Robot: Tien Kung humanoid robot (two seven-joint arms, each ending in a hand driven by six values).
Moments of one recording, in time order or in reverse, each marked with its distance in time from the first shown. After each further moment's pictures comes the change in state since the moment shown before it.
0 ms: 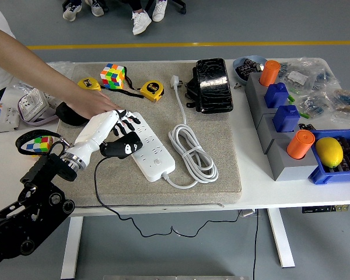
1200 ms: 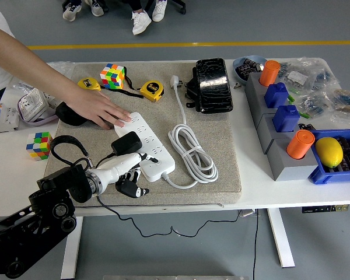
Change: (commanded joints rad) left arm 0.030 0.028 0.087 -0.265 -0.141 -0.463 0.407; right arm 0.001 -0.001 -0.002 -0.002 0.000 0.000 -0.001
